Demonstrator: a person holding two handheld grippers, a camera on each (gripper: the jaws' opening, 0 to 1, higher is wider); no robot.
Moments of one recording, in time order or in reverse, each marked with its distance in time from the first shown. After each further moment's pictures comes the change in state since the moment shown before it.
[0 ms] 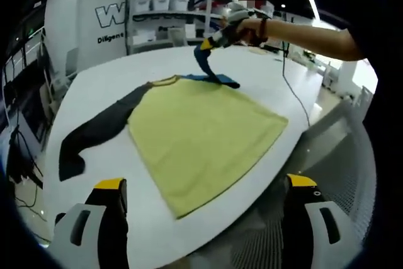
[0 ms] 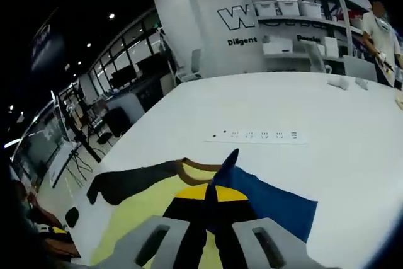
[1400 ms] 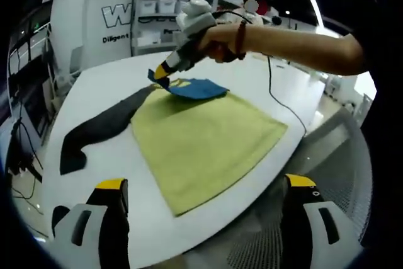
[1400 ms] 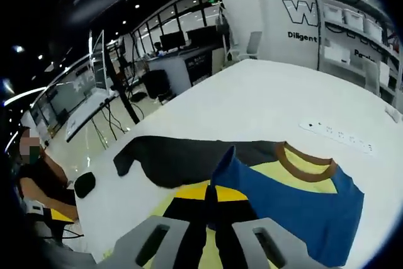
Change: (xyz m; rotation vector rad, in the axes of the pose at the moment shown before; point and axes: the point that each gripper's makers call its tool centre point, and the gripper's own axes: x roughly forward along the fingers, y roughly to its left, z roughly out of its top) left arm -0.008 0.001 0.001 -0.044 -0.038 0.017; right arm 0.056 0.175 -0.068 -0.233 0.143 0.209
